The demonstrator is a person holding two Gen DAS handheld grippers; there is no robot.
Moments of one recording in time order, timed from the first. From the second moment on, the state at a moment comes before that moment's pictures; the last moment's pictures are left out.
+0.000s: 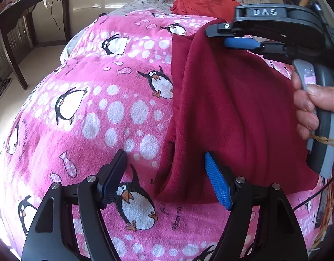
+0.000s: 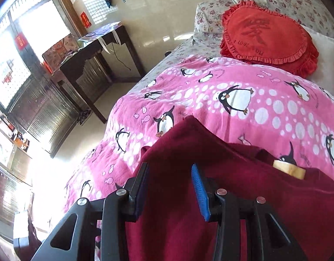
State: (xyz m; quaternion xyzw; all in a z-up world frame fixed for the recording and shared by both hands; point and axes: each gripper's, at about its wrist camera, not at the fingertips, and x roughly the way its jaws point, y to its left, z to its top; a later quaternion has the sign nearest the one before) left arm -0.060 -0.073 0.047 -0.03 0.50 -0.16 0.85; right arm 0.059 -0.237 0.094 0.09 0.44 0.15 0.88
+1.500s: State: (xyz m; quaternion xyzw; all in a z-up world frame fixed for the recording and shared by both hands) left arm -0.065 -0.070 0.044 -0.05 0.49 -0.16 0.86; right arm 0.079 -0.179 0.064 -0.07 0.50 0.10 0.86
